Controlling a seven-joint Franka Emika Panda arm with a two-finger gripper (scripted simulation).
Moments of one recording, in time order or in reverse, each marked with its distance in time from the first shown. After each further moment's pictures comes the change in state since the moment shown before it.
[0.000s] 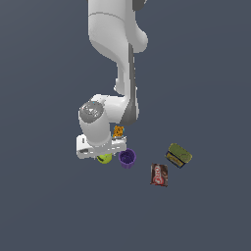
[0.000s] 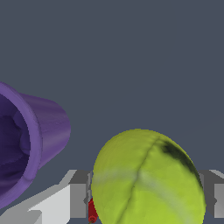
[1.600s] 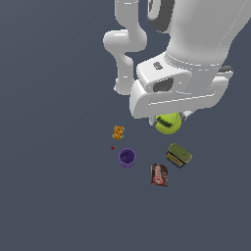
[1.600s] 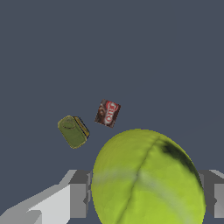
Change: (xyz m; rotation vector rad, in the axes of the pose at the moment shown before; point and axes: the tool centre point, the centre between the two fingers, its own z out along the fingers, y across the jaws) arm 0.077 -0.194 -0.291 -0.001 0.002 -0.002
